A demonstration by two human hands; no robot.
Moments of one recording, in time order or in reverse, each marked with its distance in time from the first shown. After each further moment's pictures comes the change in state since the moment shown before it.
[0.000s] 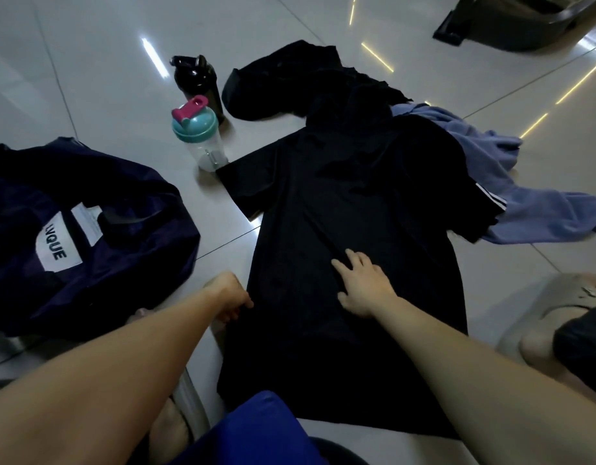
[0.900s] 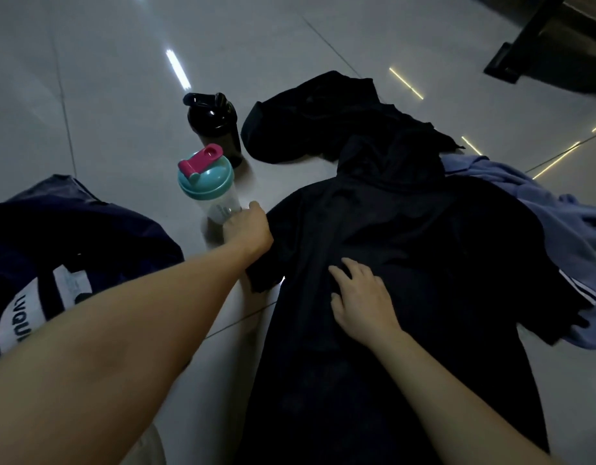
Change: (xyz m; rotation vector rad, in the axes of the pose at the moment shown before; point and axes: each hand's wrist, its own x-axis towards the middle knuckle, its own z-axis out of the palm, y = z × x) left_hand 0.128 0.146 -0.154 0.271 0.657 0.294; right_hand 0.128 -0.033 -0.061 0.173 0.402 -0.084
